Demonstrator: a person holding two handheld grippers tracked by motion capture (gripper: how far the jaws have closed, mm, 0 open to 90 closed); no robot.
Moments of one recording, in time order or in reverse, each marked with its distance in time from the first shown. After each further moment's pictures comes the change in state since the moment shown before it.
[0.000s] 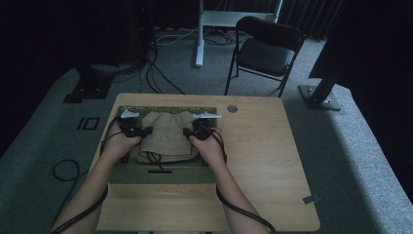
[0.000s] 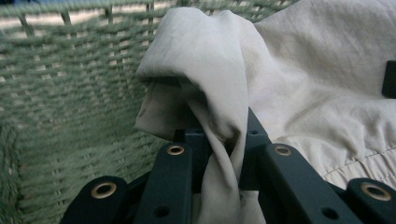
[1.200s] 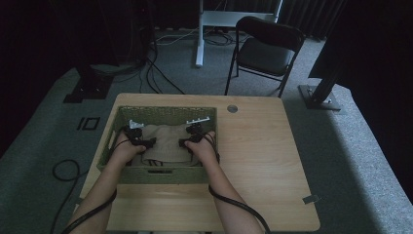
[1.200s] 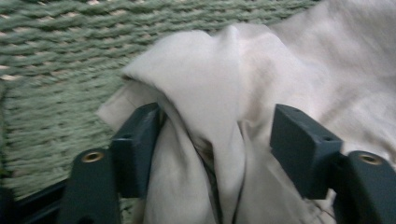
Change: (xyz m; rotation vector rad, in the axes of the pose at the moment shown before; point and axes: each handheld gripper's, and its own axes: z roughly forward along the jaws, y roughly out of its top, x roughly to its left) left arm 0.019 -0.038 0.047 0.054 0.128 0.026; right arm -0.019 -0.022 0.061 0.195 -0.133 -0.048
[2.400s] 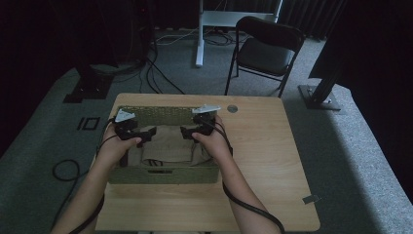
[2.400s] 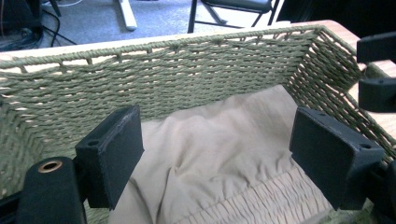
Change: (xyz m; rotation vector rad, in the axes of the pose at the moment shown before) left arm -0.034 0.039 -0.102 -0.197 -0.074 0.000; right arm 0.003 0.031 -0.088 -0.198 0.048 -0.180
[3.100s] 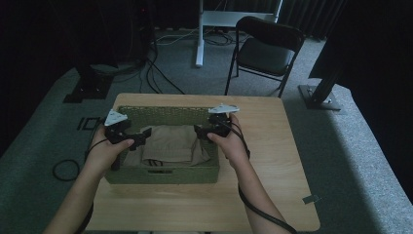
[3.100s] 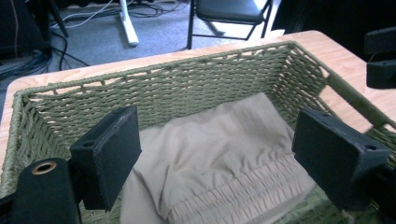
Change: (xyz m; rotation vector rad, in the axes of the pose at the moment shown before) left arm -0.013 0.007 -0.044 -0.033 -0.009 0.033; right arm -0.022 -0.007 -0.048 -0.050 -0.040 0.001
